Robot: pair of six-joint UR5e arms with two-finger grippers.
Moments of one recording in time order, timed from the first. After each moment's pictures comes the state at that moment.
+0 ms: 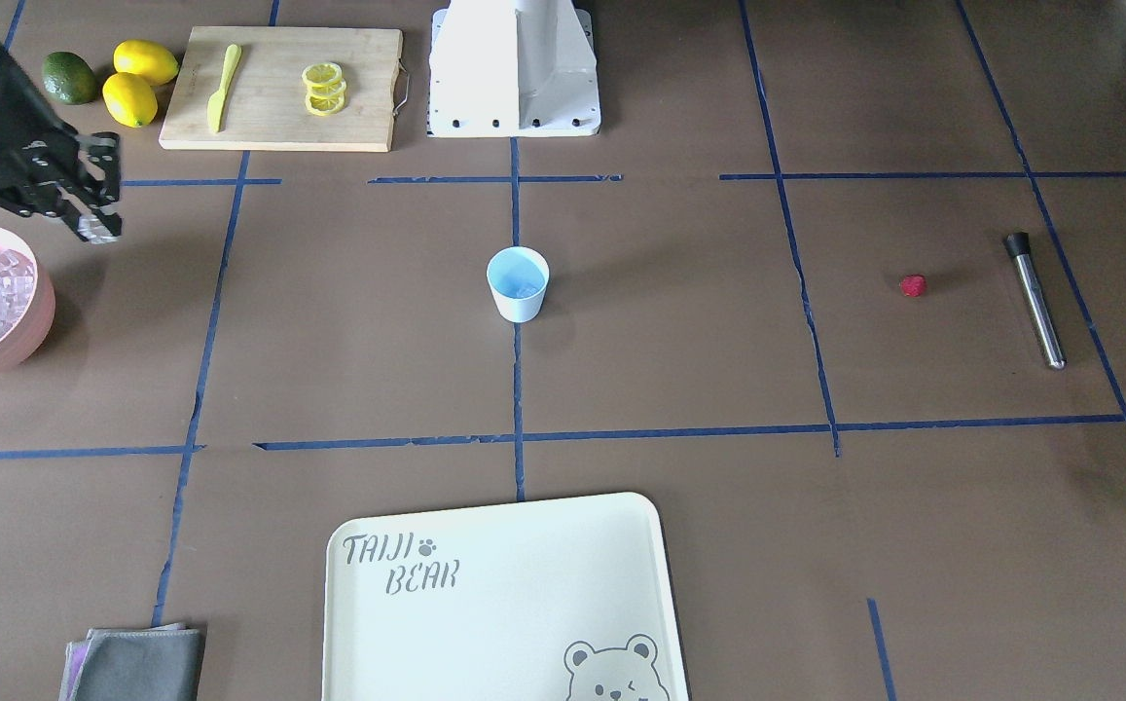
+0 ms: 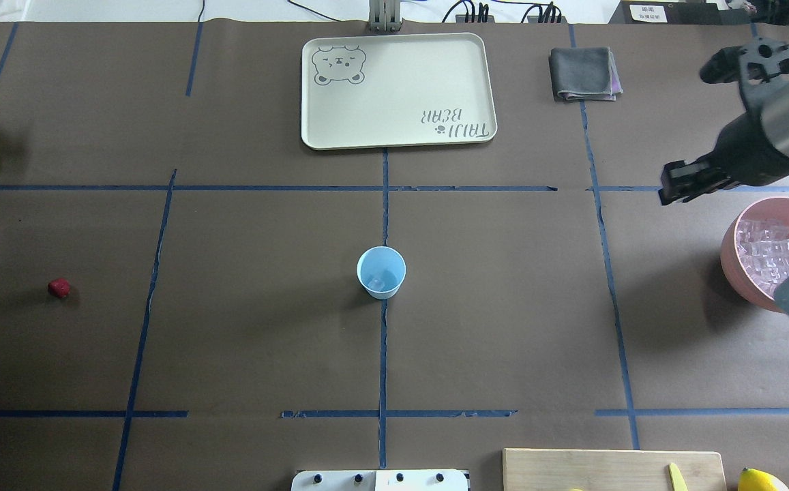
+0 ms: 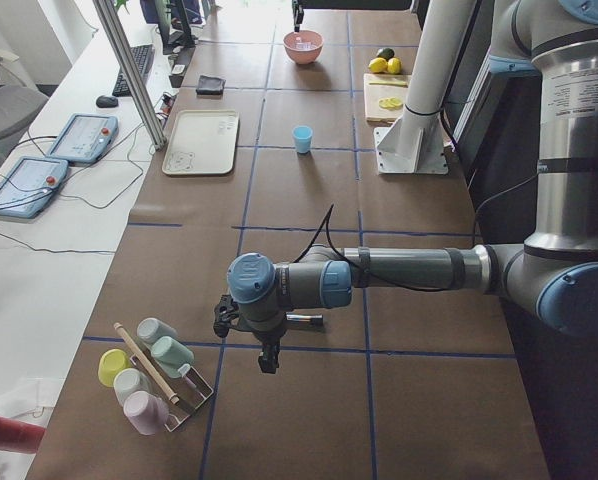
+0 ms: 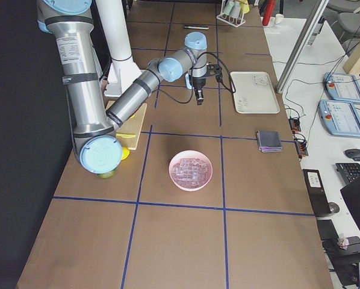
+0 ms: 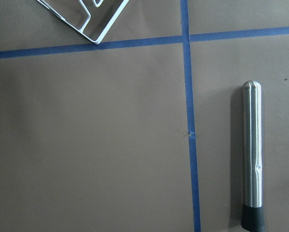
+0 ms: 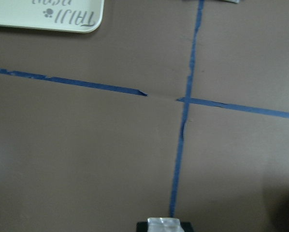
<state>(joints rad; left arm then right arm) -1.56 -1.50 -1.63 -1.50 -2.35 0.14 0.92 -1.31 2.19 -1.78 2.11 0.75</state>
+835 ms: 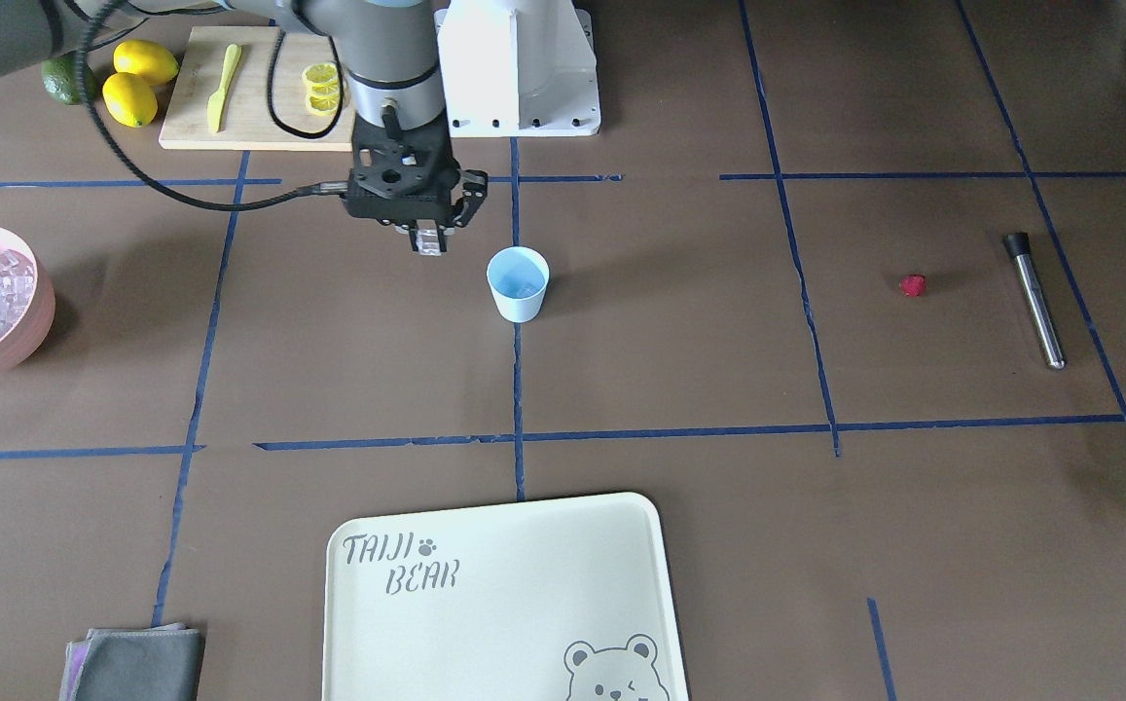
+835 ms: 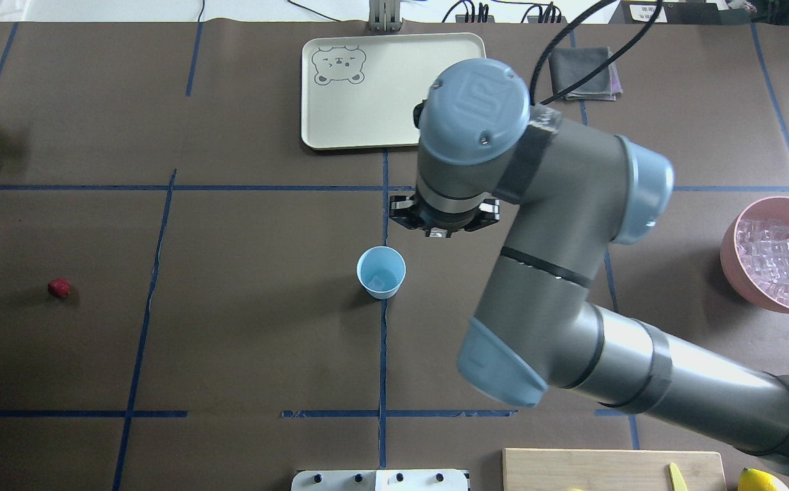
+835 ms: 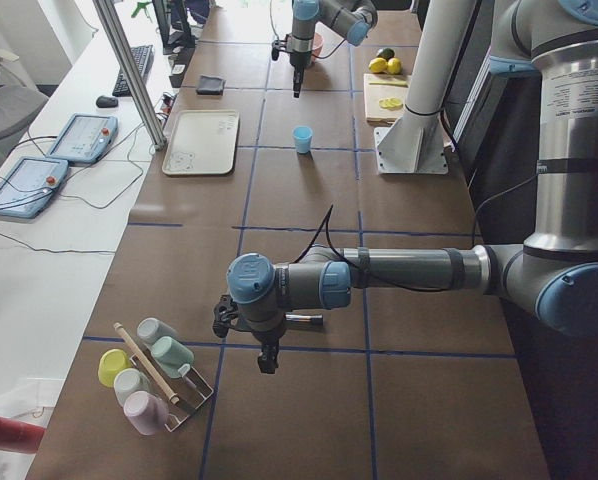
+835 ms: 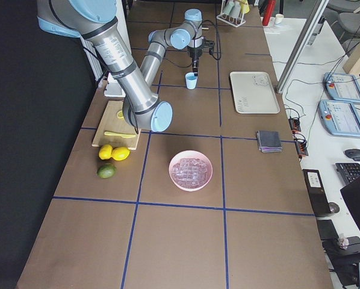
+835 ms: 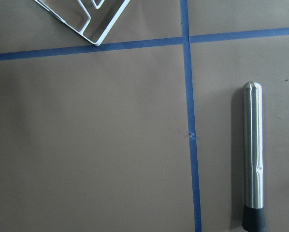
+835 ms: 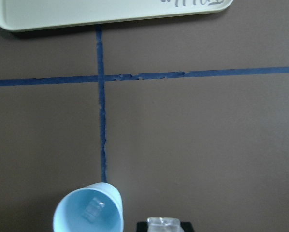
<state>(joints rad) -1.56 -1.50 -1.62 -1.51 -2.34 0.14 0.54 -0.77 1.81 -1.88 1.82 1.24</state>
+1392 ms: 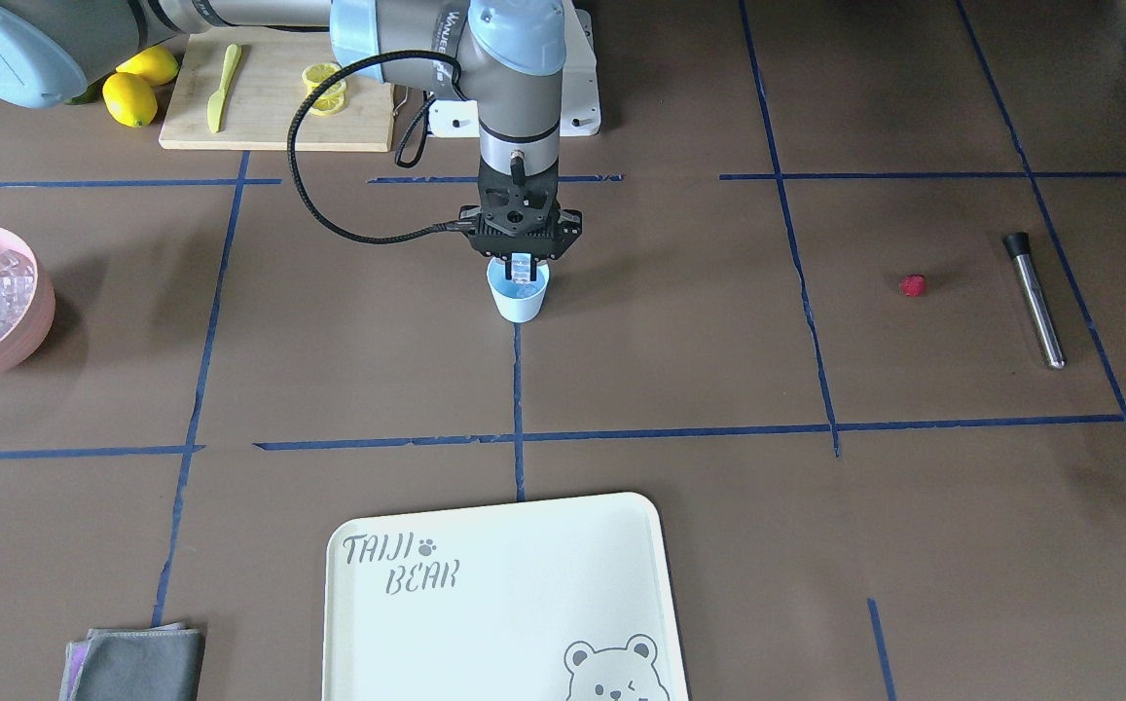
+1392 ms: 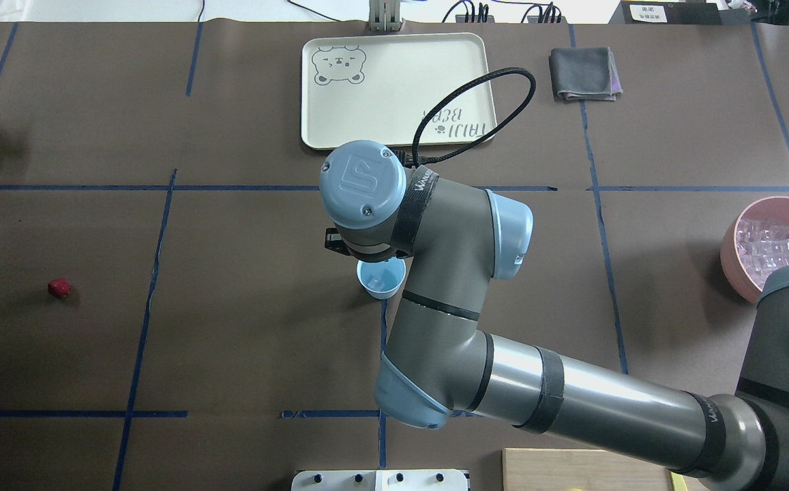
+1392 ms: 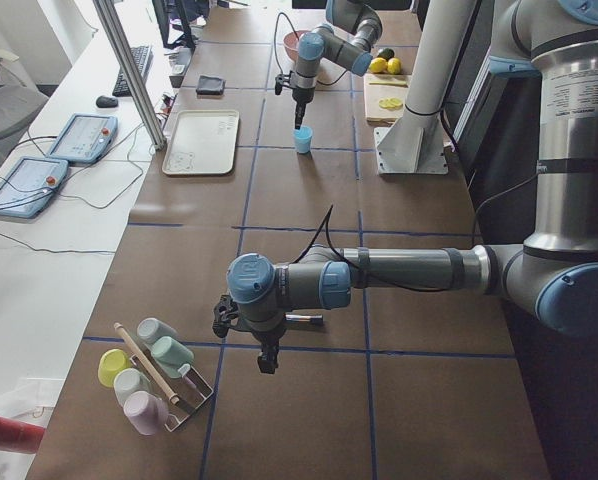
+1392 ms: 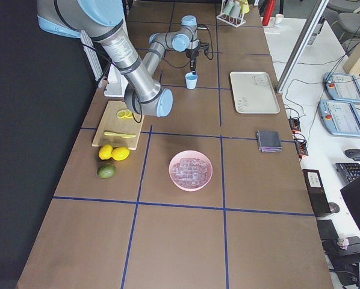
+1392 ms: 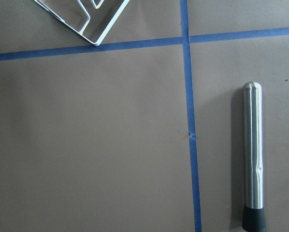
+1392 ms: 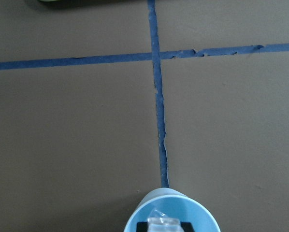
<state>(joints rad) -1.56 -1.50 -1.62 -1.51 -2.34 0.14 0.45 -0.68 1.58 -1.72 1.73 1.32</state>
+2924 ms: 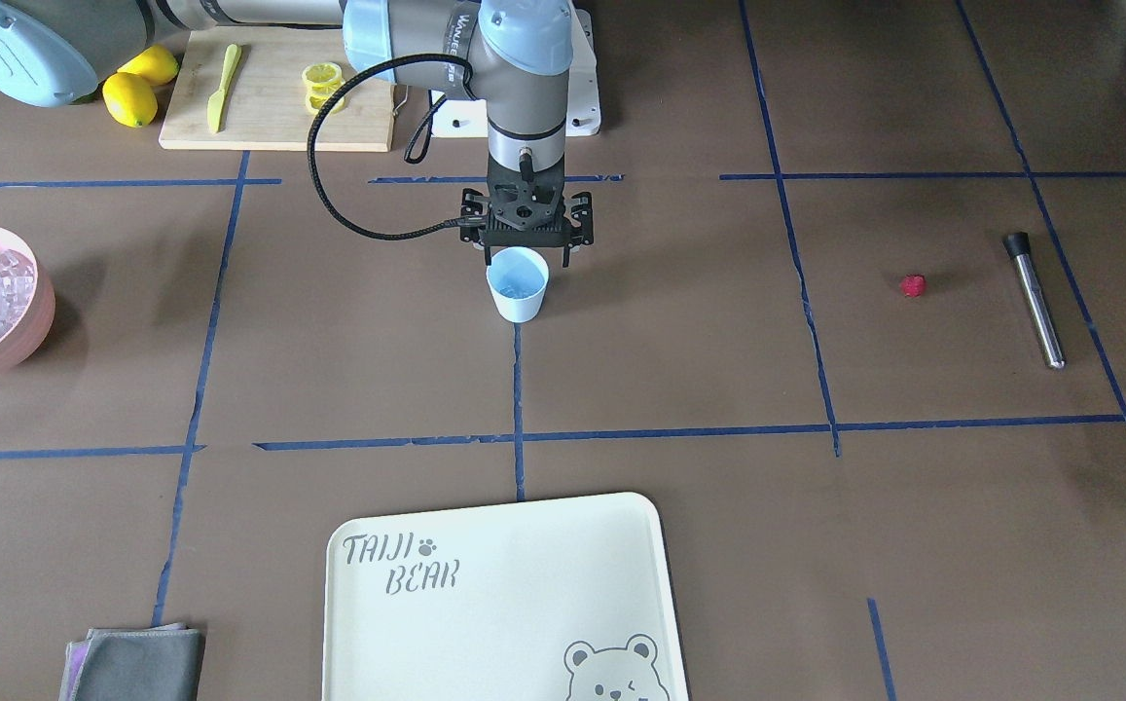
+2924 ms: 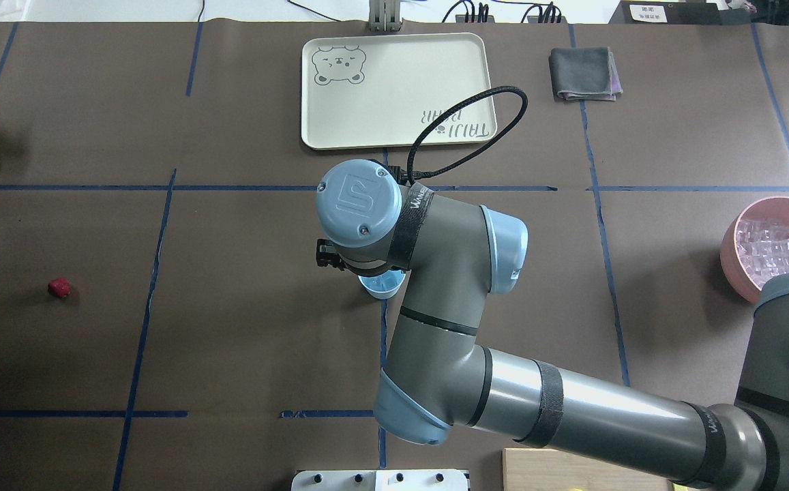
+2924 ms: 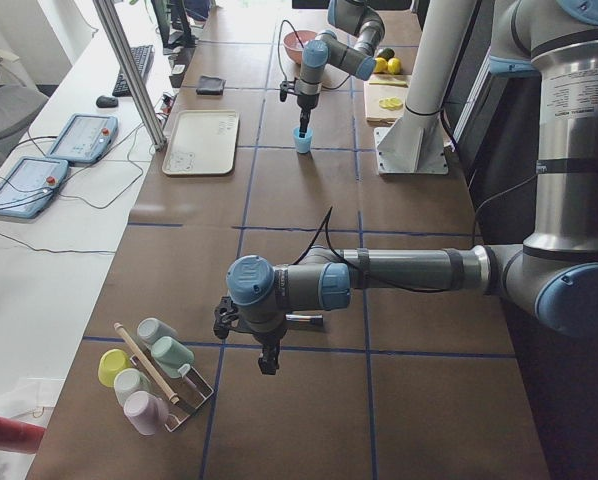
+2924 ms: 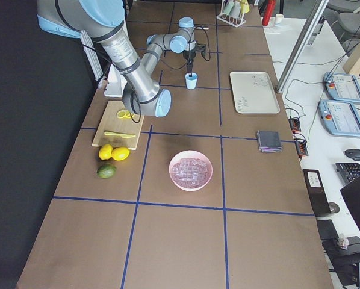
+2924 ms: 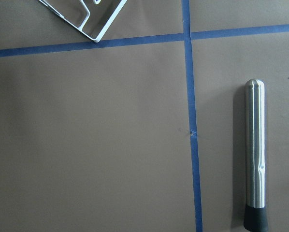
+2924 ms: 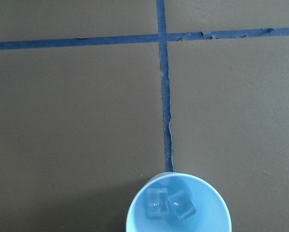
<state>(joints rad) -1.56 -1.50 -1.62 -1.51 -2.34 0.14 0.43 -0.70 1.61 -1.72 1.73 1.32</state>
